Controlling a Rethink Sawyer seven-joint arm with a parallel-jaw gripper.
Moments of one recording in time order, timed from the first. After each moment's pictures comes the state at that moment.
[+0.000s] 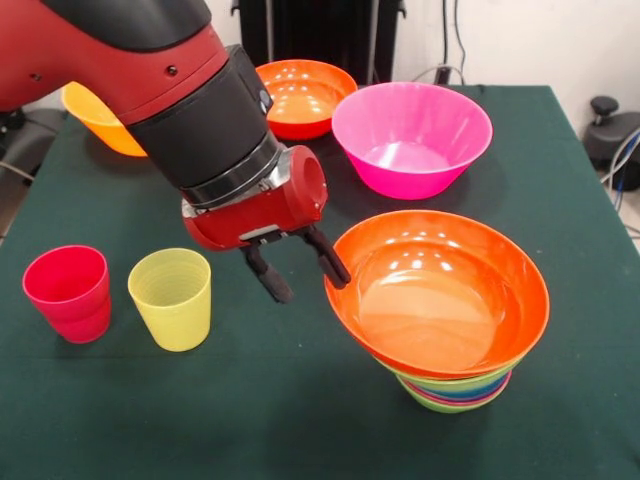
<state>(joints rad) -0.84 -0.27 0.88 1.20 -0.38 0.91 1.75</state>
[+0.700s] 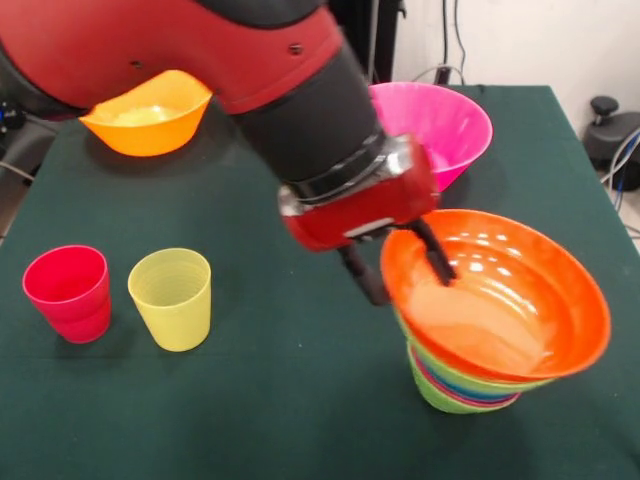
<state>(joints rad) -0.71 -0.29 0.89 1.14 -0.34 0.92 1.75</state>
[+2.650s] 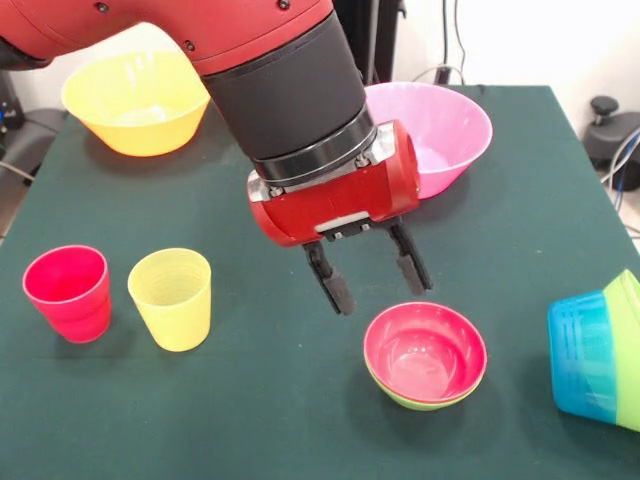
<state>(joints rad) -0.70 -0.34 0.86 1.09 -0.38 0.92 1.75</state>
